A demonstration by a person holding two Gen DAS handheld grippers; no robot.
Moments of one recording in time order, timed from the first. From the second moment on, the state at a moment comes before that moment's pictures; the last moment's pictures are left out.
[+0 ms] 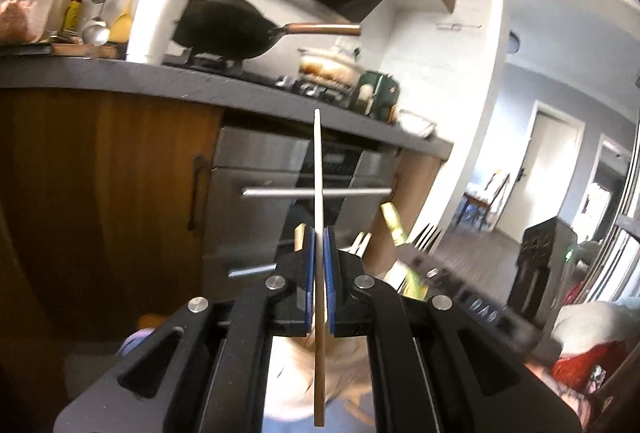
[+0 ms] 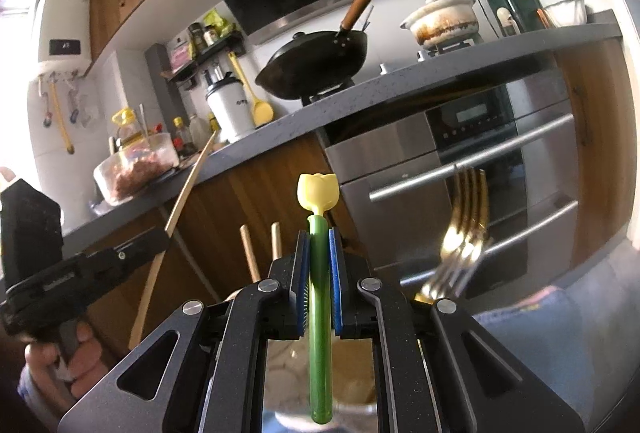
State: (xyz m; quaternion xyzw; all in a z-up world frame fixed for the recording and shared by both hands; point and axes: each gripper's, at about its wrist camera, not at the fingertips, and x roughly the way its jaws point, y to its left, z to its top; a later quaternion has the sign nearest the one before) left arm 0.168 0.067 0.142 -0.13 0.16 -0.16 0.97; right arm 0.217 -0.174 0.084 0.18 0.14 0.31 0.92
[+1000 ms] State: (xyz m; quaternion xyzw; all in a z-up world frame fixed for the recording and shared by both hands) left arm 0.164 0.048 0.088 -0.07 0.11 -0.17 0.98; right arm 0.201 -0.156 0.048 0.07 0.11 0.26 0.96
